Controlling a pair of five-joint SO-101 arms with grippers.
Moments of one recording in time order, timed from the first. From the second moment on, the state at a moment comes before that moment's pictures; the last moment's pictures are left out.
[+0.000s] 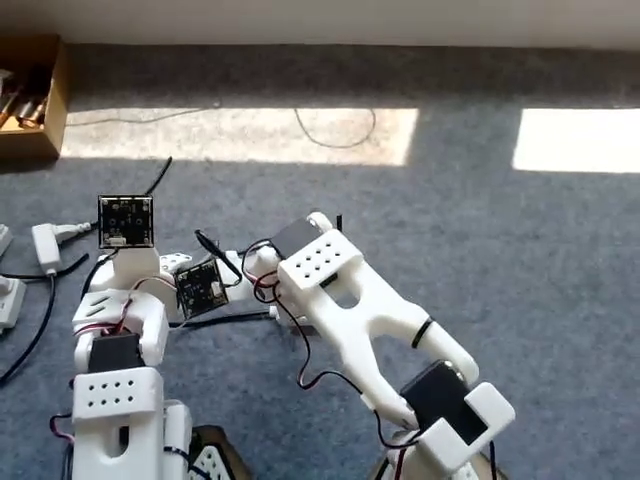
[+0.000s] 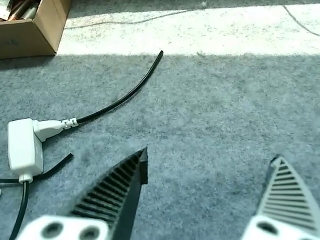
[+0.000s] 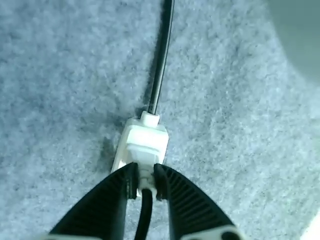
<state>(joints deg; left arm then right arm) -14.3 -69.1 77.8 35.1 -5.3 -45.1 13.6 14.3 65.5 73.4</state>
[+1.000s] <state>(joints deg) 1.4 -61.6 67.9 55.0 -21.5 -19.0 -7.5 -34.2 98.7 22.9</state>
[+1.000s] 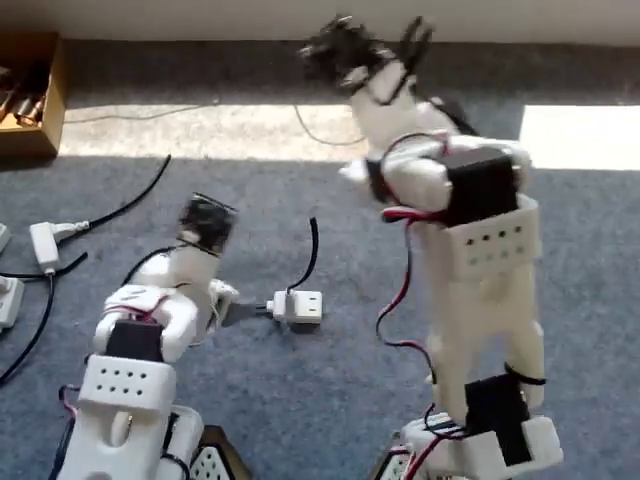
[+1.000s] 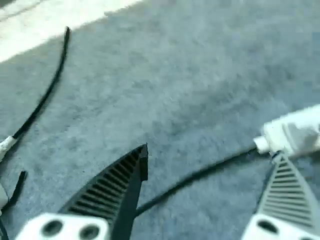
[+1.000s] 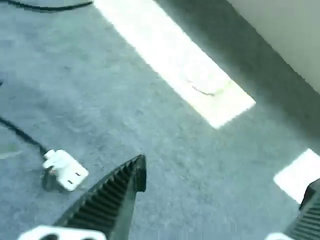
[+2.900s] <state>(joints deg) -49.8 34.3 -28.3 86.0 -61.7 13.9 -27.5 71.4 35.2 16.6</state>
